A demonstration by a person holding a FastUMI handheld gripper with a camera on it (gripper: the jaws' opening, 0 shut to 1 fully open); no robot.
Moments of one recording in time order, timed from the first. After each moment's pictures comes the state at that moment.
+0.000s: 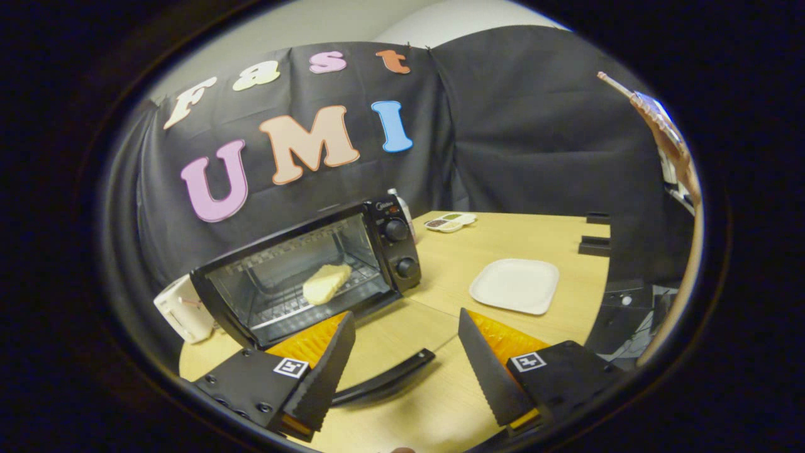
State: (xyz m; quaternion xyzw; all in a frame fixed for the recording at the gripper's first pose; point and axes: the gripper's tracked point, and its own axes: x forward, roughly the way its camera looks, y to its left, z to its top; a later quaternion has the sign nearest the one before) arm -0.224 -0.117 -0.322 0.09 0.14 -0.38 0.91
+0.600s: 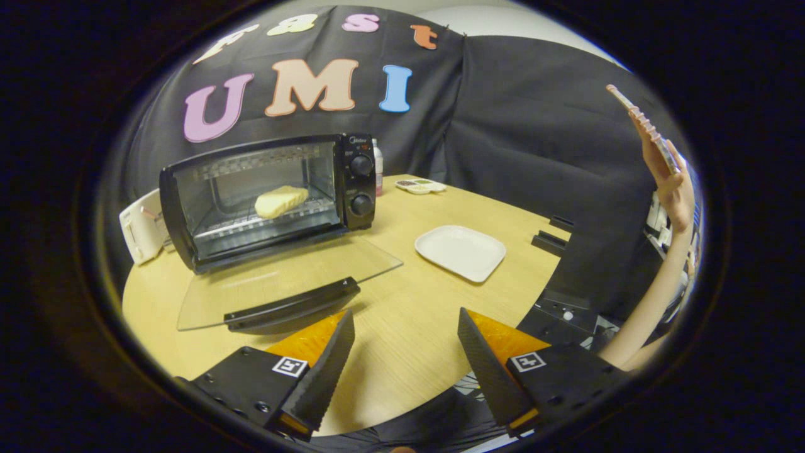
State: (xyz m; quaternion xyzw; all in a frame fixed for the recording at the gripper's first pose) arm -0.280 -0.126 -0.378 0.00 0.27 -0.40 0.88
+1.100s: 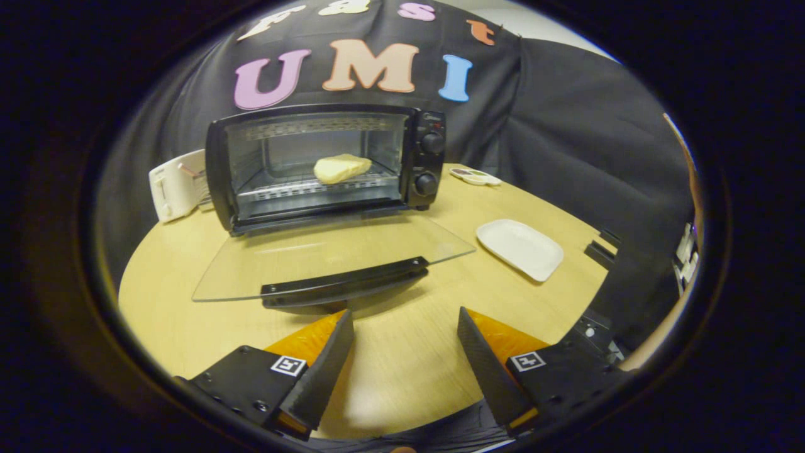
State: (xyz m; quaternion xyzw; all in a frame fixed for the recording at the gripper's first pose) arm -0.243 -0.083 -0.402 -0.04 0.32 -0.28 0.90
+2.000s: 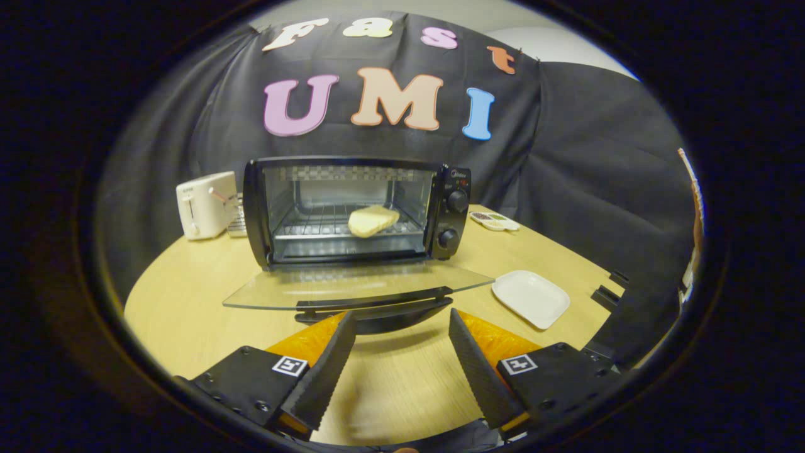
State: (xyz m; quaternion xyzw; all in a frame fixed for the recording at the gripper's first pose) arm -0.208 -0.069 -0.330 -0.05 0.21 -0.25 0.94
